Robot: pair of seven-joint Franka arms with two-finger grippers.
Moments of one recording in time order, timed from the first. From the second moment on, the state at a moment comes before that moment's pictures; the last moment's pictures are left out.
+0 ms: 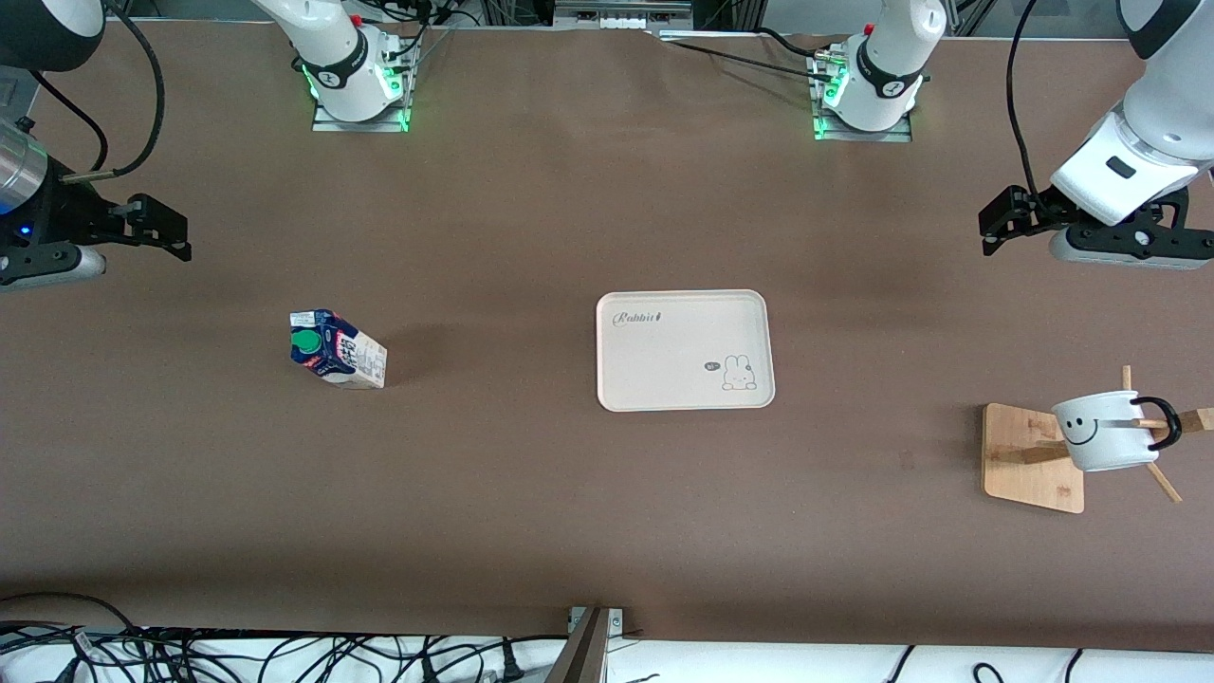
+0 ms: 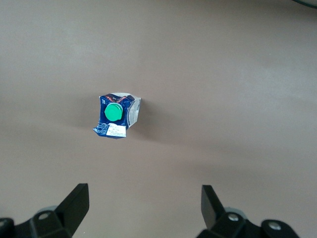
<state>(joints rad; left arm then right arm) -0.06 -0.07 -0.03 -1.80 0.07 1.76 0.00 0.07 0.07 -0.04 -1.58 -0.03 1.64 -0.16</state>
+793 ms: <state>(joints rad) -0.06 -0.07 -0.03 -1.80 0.07 1.76 0.00 0.07 0.08 -0.03 -1.58 -0.02 1.63 -0.16</state>
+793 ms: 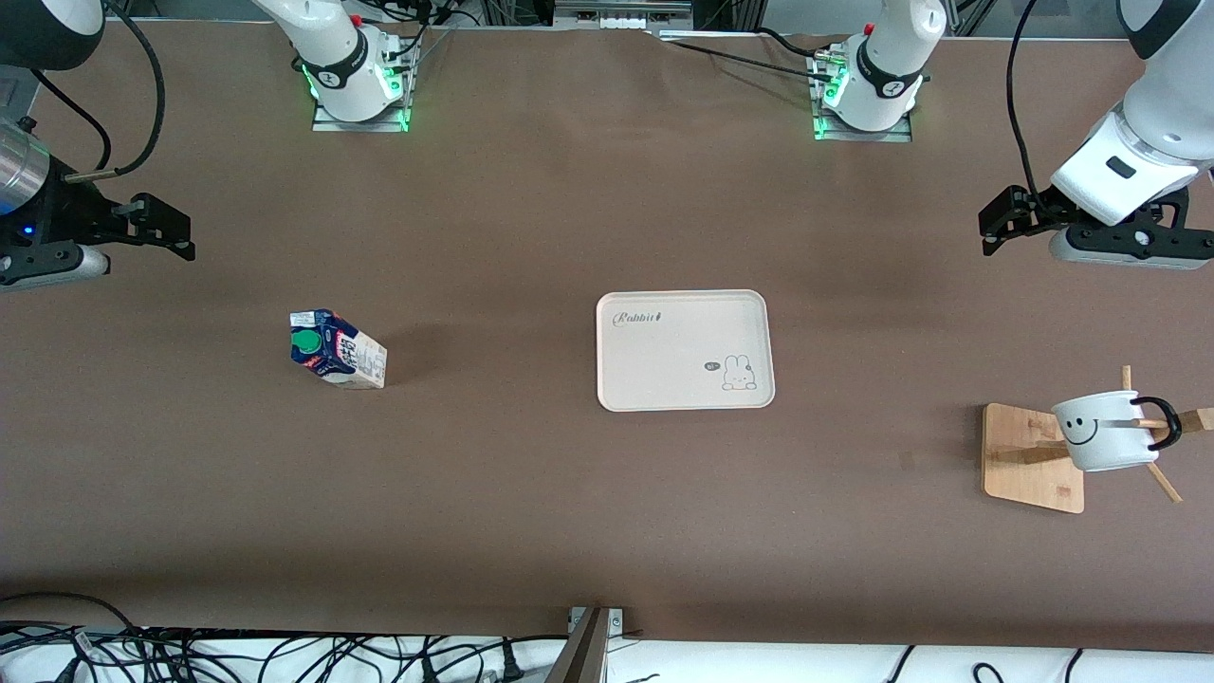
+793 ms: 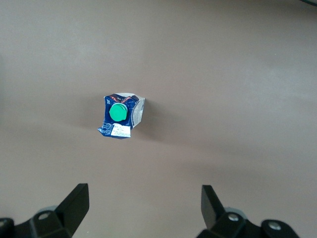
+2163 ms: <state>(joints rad) -0.06 -0.07 -0.05 -1.80 0.07 1.76 0.00 0.18 0.26 -0.02 -1.87 0.02 2.05 0.00</state>
